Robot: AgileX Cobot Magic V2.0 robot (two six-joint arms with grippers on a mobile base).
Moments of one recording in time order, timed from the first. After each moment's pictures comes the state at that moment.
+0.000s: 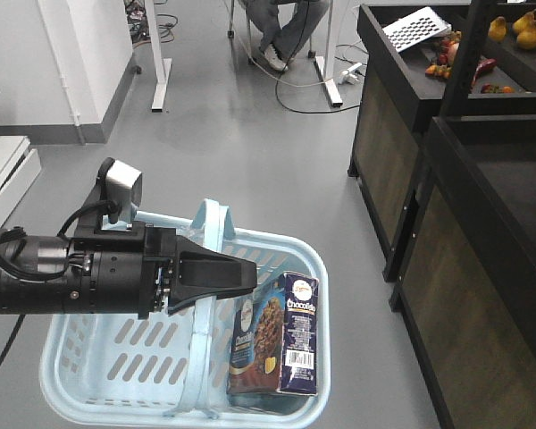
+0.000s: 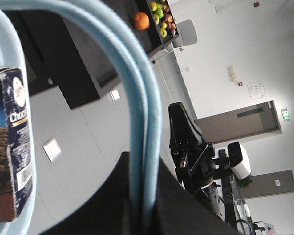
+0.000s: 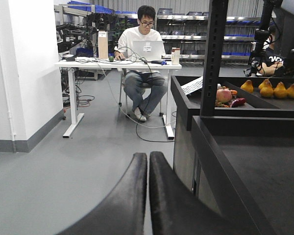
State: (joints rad) left arm -0.31 1.42 -0.78 -1.65 1.06 0.94; right arm 0.03 -0.01 0.03 -0.10 0.03 0.06
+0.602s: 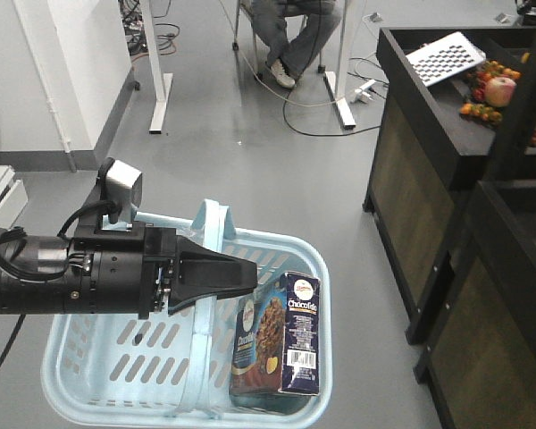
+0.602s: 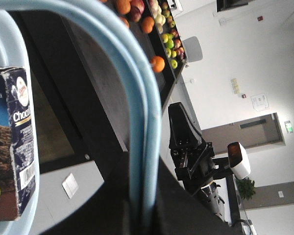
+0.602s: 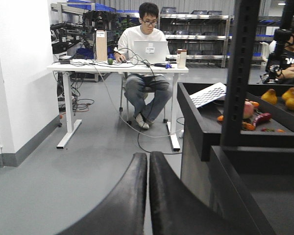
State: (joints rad) left arm -0.31 1.42 -0.78 -1.65 1.06 0.94; right arm 0.03 -0.01 0.03 -0.10 0.03 0.06
